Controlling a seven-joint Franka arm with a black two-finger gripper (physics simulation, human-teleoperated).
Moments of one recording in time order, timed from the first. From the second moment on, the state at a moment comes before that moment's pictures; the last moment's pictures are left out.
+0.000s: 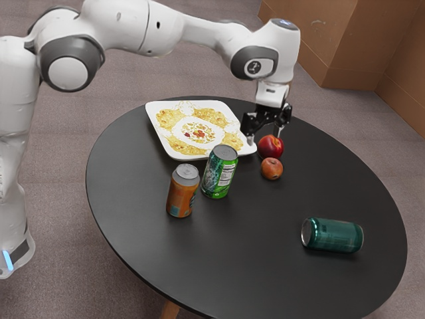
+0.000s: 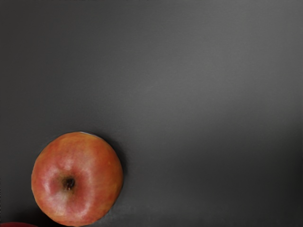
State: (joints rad) arm -0.13 0.23 0.18 -1.54 -0.07 1.91 1.38
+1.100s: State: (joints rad) arm -0.11 0.39 0.17 -1.52 -0.11 2.10 1.43
